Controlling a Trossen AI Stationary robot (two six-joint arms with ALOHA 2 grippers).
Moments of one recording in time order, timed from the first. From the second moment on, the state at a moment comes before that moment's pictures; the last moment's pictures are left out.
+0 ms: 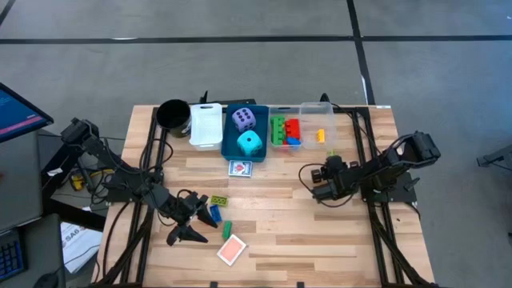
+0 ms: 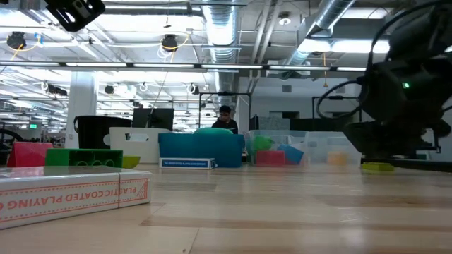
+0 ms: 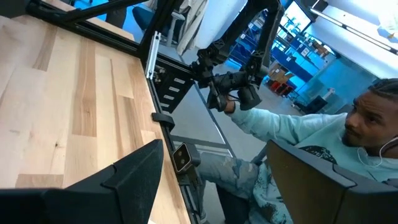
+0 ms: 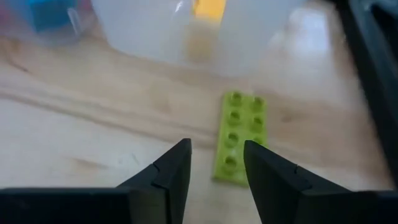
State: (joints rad) left arm -0.62 1.03 0.46 0.44 -0.08 -0.59; right arm 0.22 1.56 0.51 -0.73 0.88 1.63
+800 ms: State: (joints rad) left arm -0.62 1.03 0.46 0.44 -0.08 -0.61; right arm 0.22 1.56 0.52 -0.80 0.87 1.68
